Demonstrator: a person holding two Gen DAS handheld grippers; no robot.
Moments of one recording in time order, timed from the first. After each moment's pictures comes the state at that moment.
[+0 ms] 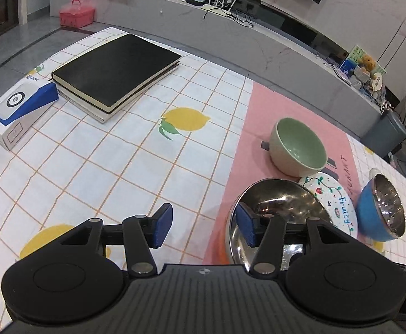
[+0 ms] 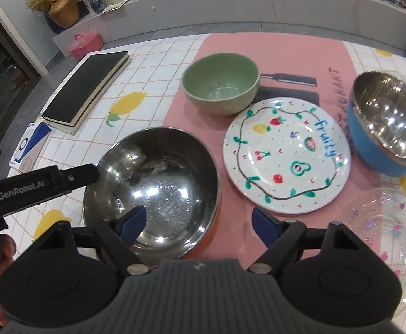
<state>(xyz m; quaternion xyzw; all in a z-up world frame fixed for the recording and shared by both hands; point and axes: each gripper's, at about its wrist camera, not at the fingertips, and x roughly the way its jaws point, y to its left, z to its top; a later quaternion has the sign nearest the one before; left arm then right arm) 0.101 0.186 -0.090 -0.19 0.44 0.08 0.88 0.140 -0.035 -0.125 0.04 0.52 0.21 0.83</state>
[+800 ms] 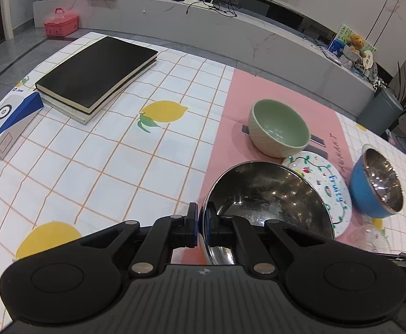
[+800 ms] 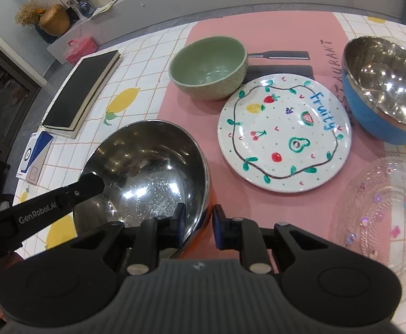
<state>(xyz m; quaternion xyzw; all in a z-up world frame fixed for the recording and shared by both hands) 0.097 0.157 -0.082 -0.16 0.45 0.06 0.88 0.137 -0.052 -0.127 0.08 0.55 0.20 0.81</state>
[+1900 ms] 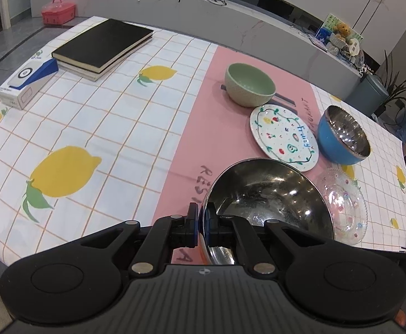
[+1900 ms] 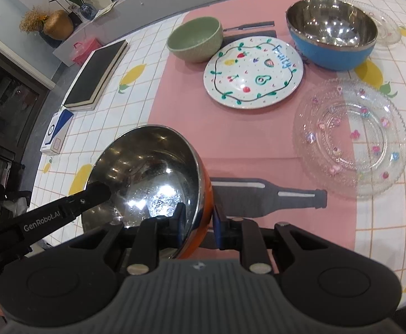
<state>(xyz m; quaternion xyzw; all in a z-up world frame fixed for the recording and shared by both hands) 0.012 0.125 -0.070 -0.17 0.47 0.04 0.87 0.045 -0.102 -0.111 0.12 0.57 0.20 0.79</state>
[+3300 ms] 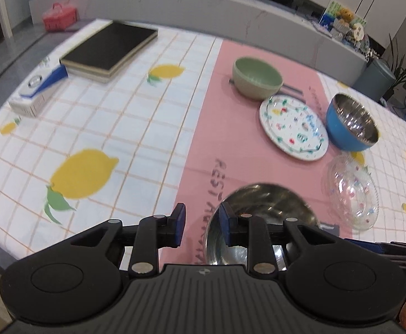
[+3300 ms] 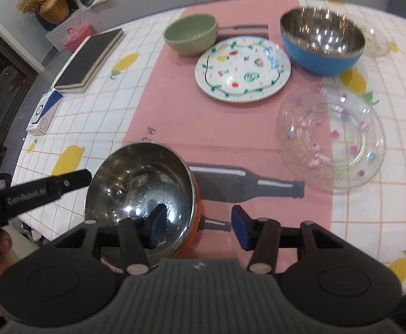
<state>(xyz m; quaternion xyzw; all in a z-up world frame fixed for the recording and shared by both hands) 0.008 0.125 -0.051 -0.13 0.49 0.05 0.86 0.024 -0.108 -0.094 0.05 0.55 0.18 0.82</state>
